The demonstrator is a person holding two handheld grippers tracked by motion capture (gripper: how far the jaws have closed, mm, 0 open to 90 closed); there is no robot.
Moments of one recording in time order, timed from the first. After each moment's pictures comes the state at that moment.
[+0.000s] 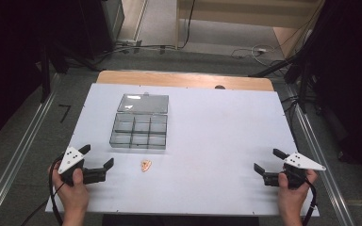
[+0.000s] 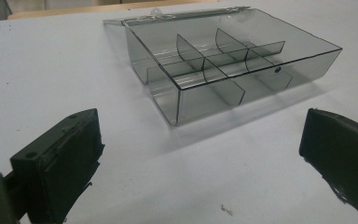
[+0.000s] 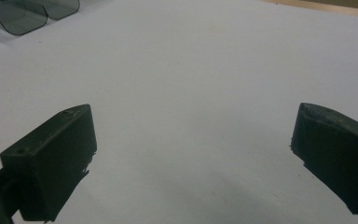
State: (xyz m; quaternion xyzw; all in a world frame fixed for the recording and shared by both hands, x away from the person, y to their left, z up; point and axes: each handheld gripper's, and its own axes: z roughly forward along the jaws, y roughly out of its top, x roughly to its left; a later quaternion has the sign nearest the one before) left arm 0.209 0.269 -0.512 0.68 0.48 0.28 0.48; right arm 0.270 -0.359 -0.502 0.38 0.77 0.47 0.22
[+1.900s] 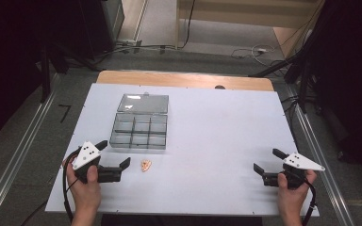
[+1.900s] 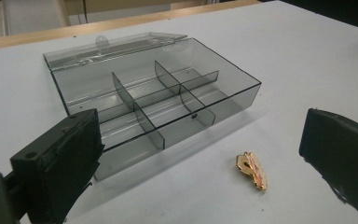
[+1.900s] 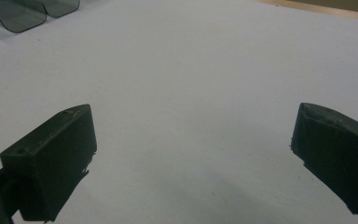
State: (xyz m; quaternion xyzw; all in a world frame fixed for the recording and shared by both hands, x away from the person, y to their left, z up) left arm 0.212 0.217 -0.473 0.71 0.43 0.25 0.49; right arm 0.270 -0.357 -0.502 0.38 0.77 0.46 0.23
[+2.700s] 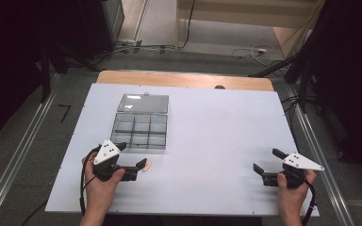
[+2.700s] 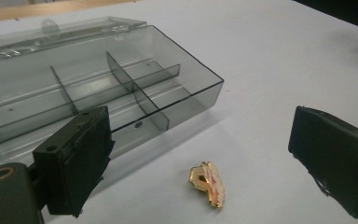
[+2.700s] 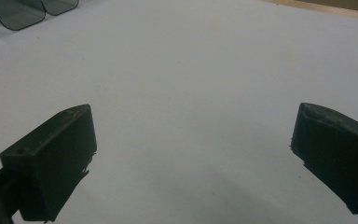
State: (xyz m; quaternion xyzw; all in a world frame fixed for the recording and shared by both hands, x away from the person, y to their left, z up) left arm 0.226 0.177 -0.477 0.74 0.43 0.19 0.48; right arm 0.270 -0.357 -0.502 0.38 0.77 0.46 0.23
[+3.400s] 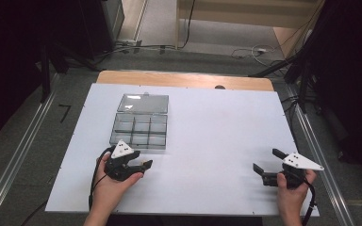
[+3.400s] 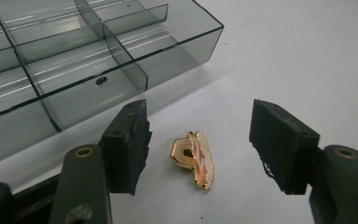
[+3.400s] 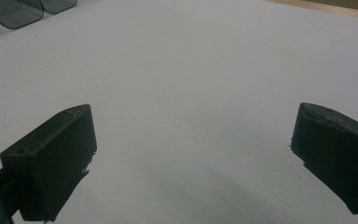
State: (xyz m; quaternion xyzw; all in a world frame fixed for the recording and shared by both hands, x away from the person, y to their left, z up) left arm 0.239 0.159 -0.494 0.77 0.46 0.14 0.42; right arm 0.270 -0.356 -0.502 0.38 0.77 0.46 0.23
